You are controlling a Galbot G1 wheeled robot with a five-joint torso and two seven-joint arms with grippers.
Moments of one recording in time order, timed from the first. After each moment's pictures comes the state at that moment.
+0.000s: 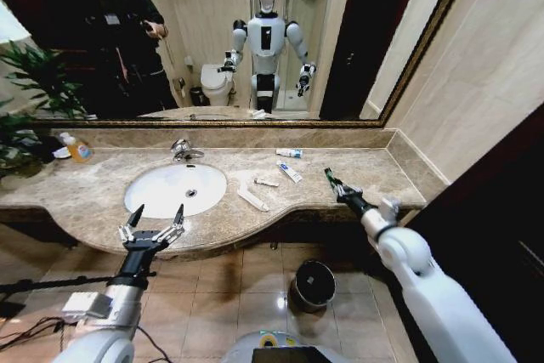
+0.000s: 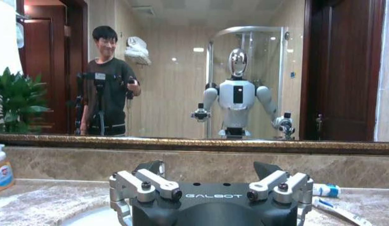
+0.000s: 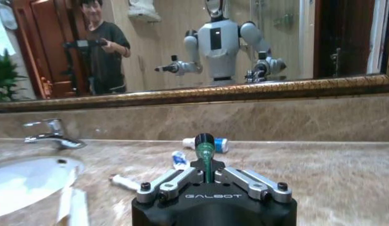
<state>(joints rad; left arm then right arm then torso) 1.84 -1.36 -0.82 -2.47 -0.37 0.04 0.05 -1.42 1.03 0.63 2.14 0.64 -0.27 -0.06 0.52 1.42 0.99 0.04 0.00</state>
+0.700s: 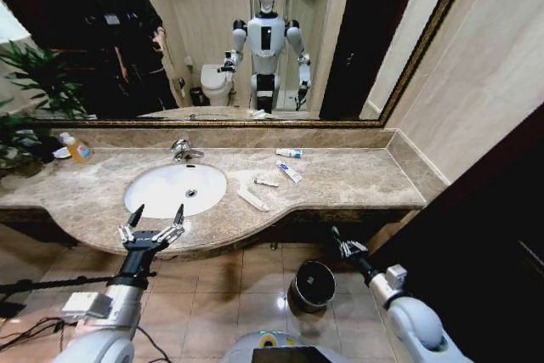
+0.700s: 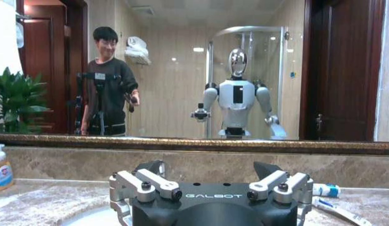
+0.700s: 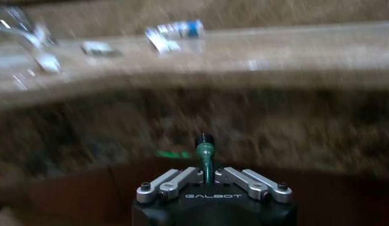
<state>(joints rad) 1.84 -1.36 -0.82 -2.47 -0.37 0.04 0.05 -1.59 1.16 0.62 1.73 0.40 0.02 -0.23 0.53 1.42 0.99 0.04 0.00</state>
